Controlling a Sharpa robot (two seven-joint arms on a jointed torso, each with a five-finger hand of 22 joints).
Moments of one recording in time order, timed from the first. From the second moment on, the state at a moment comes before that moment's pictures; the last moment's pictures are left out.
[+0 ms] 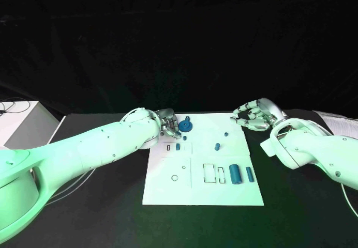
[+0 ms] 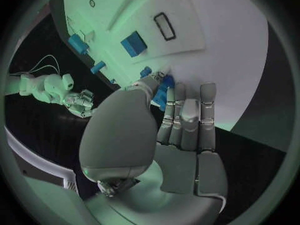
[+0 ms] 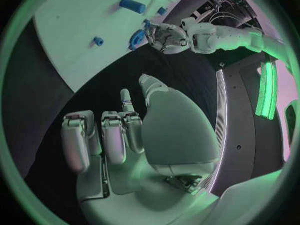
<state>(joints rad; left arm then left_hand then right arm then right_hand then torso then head) 1.21 -0.48 0.05 1.05 -1.31 -0.10 -0.28 1.46 -0.26 0.37 0.19 0.14 0.82 0.15 0.53 0.37 0.95 0.08 0.74 0.45 1.27 0.02 1.35 0.99 0.17 0.98 0.12 1.09 0.84 1.29 -0.84 -0.10 1.46 -0.91 -0.59 -0.05 1.36 -0.19 0.23 0.29 0.28 0.96 0.15 0.17 0.27 1.47 0.06 1.52 1.31 1.47 -0.01 1.57 1.31 0.01 1.47 0.10 1.54 1.31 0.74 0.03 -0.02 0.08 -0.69</state>
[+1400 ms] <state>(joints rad) 1.21 -0.48 0.05 1.04 -1.37 -0.14 -0.30 1.47 -0.25 0.68 0.11 0.14 0.88 0.15 0.51 0.29 0.99 0.07 0.68 0.34 1.27 0.01 1.31 0.93 0.17 0.97 0.11 1.10 0.84 1.29 -0.84 -0.10 1.46 -0.91 -0.59 -0.05 1.36 -0.19 0.23 0.29 0.28 0.96 0.15 0.17 0.27 1.47 0.06 1.52 1.31 1.47 -0.01 1.57 1.31 0.01 1.47 0.10 1.54 1.31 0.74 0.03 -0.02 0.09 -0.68</state>
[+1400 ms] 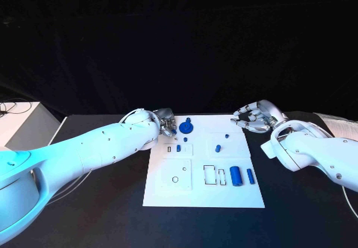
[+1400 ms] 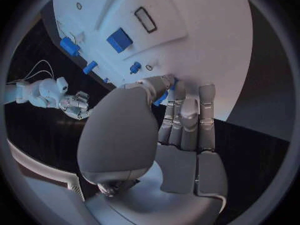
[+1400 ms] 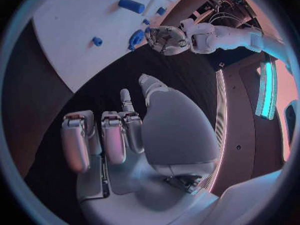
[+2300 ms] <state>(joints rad) 1.20 -0.51 0.05 1.05 -1.32 -0.18 -0.23 1.45 -0.19 0.71 0.06 0.14 0.92 0.17 0.43 0.26 1.01 0.09 0.56 0.27 1.22 0.02 1.23 0.84 0.17 0.91 0.12 1.07 0.80 1.29 -0.84 -0.10 1.46 -0.91 -0.59 -0.05 1.36 -0.19 0.23 0.29 0.28 0.96 0.15 0.17 0.27 1.47 0.06 1.52 1.31 1.47 -0.01 1.57 1.31 0.01 1.47 0.10 1.54 1.31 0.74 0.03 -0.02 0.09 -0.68</state>
